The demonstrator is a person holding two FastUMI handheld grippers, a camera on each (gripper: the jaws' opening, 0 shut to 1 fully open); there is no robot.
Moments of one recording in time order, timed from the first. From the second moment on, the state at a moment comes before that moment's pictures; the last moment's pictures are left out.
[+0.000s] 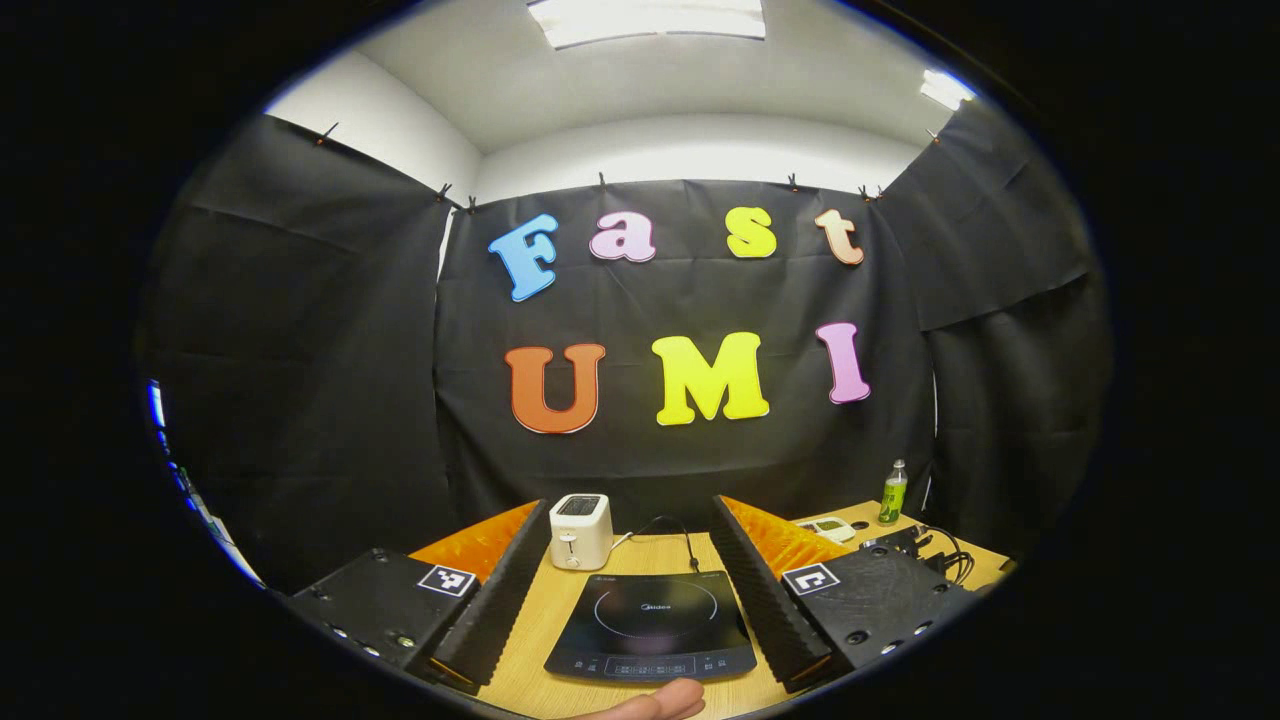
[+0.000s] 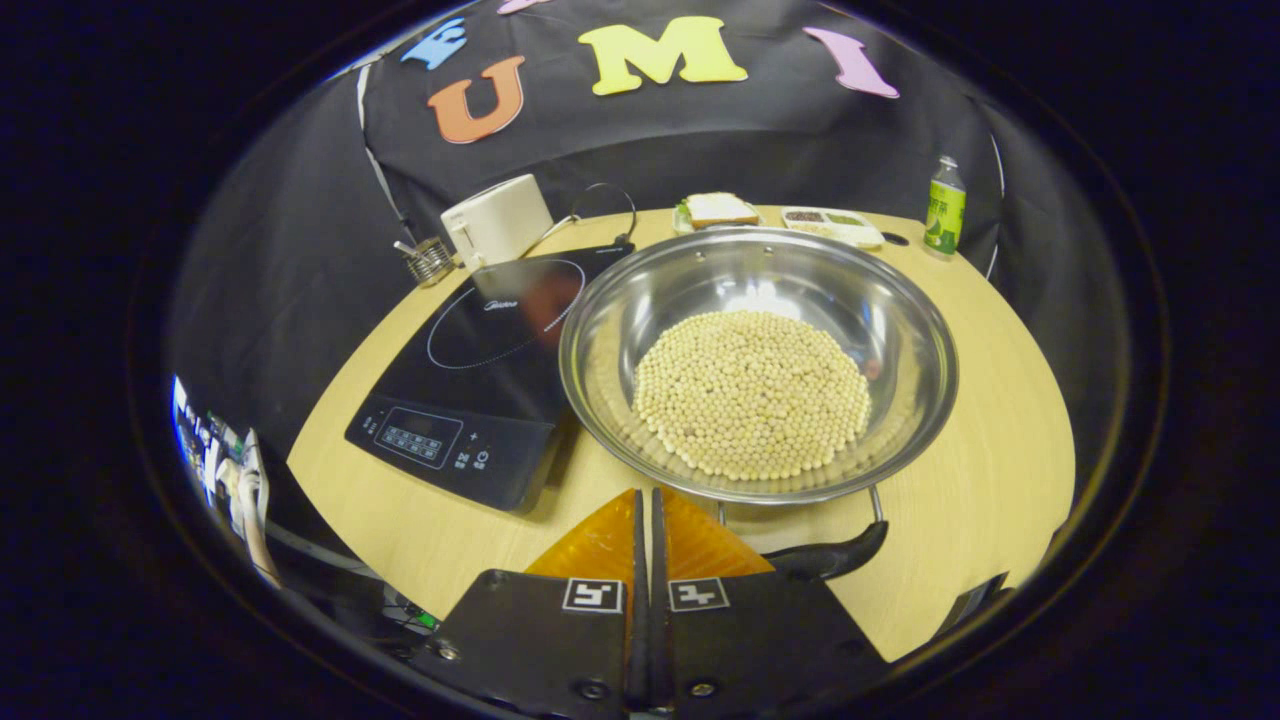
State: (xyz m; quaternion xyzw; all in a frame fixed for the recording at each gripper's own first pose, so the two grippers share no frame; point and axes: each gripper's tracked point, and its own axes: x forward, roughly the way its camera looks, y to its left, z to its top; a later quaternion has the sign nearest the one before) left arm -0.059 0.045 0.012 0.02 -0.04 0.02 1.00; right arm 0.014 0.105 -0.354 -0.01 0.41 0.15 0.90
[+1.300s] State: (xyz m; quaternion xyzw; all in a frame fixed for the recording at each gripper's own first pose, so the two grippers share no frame) left arm -0.068 0.027 0.004 0.02 -0.04 -0.01 1.00; right arm 0.039 -0.028 -0.337 -0.07 0.39 0.10 0.91
